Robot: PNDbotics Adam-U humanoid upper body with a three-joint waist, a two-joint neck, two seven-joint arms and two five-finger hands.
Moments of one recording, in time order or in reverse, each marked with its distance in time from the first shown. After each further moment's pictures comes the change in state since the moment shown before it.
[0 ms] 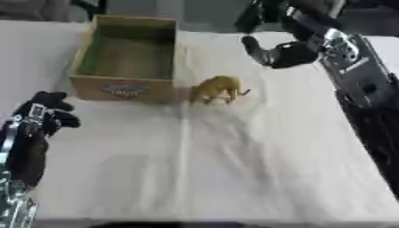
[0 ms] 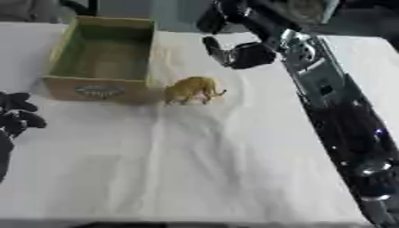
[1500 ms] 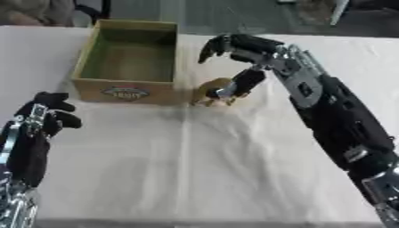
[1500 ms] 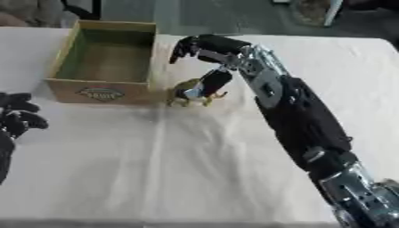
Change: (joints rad) left arm 0.000 0.000 -0.006 0.000 0.005 0.004 -0.005; right arm -0.149 0.146 0.060 0.399 0.584 -0.146 -0.052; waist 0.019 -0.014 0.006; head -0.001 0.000
